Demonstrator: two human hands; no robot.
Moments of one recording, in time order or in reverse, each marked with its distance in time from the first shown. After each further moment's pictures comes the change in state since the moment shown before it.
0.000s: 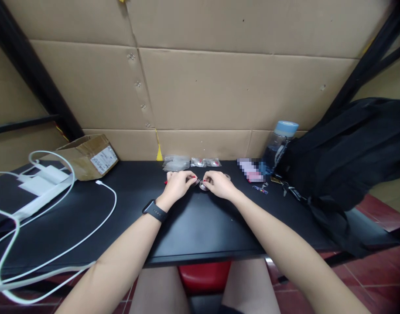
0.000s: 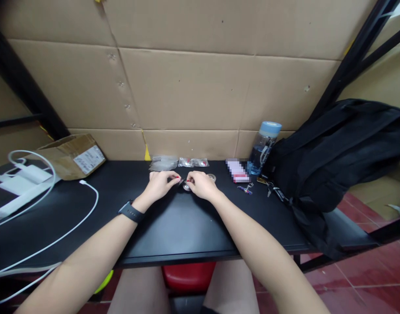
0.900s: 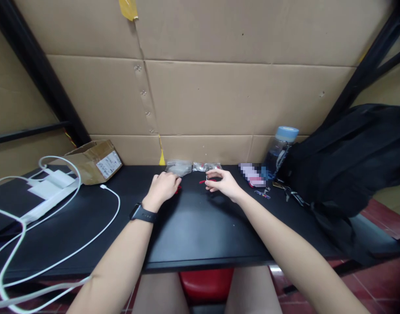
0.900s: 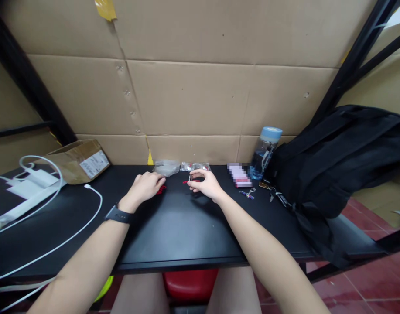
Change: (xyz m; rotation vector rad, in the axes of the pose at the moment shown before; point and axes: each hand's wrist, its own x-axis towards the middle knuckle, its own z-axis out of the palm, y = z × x) left_hand -0.004 -0.036 -0.035 0.374 -0.010 -0.049; right_hand 0.002 -0.002 -0.007 0.912 0.053 0.274
